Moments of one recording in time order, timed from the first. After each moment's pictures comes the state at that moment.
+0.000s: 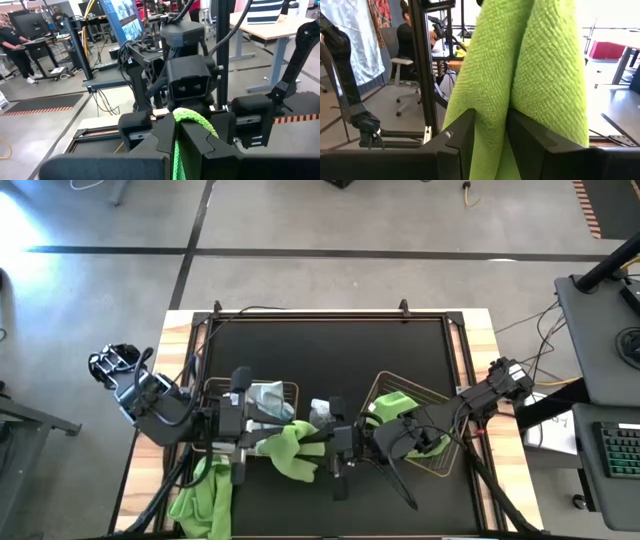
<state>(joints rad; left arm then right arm) -0.64 1.49 1.92 -0.62 -0.67 0.01 0.47 1.76 1.72 0.01 0.41 0.02</state>
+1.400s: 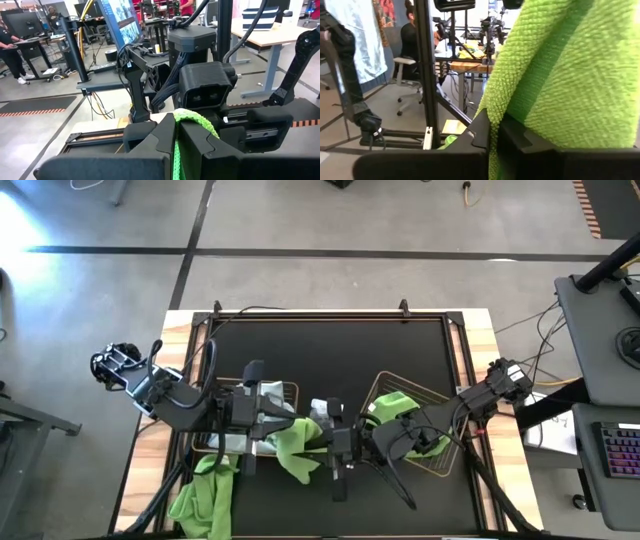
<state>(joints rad) -0.56 1.49 1.89 -0.55 -0.56 0.02 0.47 1.77 1.73 0.02 0.39 0.00</state>
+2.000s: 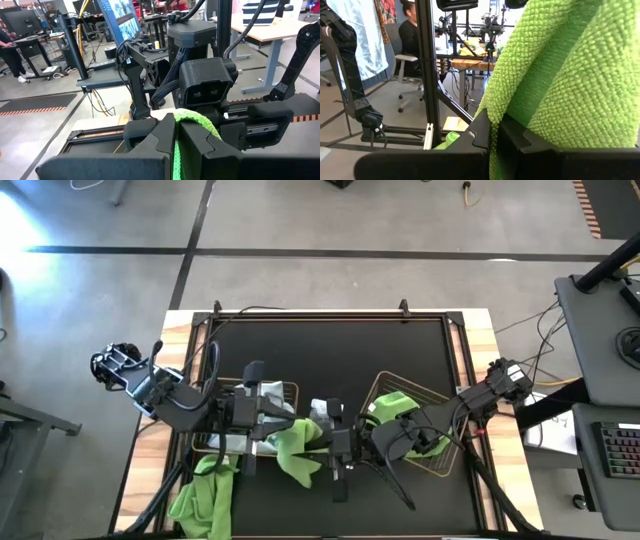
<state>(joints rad) -0.56 1.49 1.89 -0.57 -0.56 0.02 0.47 1.77 1.73 0.00 0.38 0.00</state>
